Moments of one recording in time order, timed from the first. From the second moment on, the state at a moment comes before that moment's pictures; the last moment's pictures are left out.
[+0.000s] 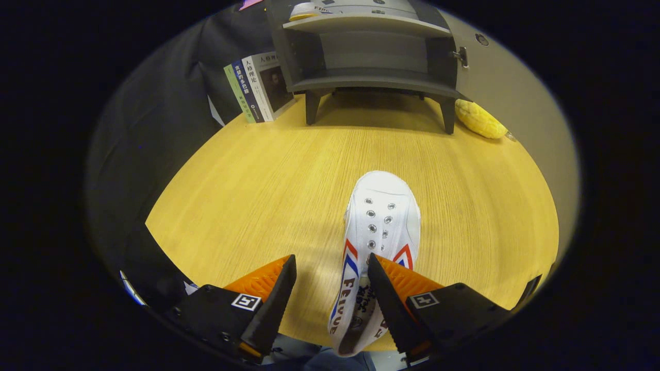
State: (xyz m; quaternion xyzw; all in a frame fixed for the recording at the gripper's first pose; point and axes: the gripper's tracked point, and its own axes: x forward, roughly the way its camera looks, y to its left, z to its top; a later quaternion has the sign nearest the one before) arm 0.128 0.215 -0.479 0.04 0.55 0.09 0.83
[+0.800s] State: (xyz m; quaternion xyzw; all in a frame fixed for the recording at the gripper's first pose) arm 0.138 0.199 -0.477 0.07 0.54 0.08 0.83
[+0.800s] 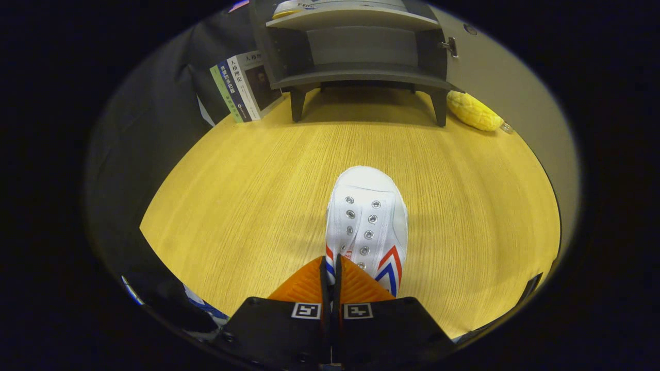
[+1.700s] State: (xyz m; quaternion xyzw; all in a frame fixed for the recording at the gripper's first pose) arm 0.271 0.219 -0.310 0.21 0.39 0.13 0.89
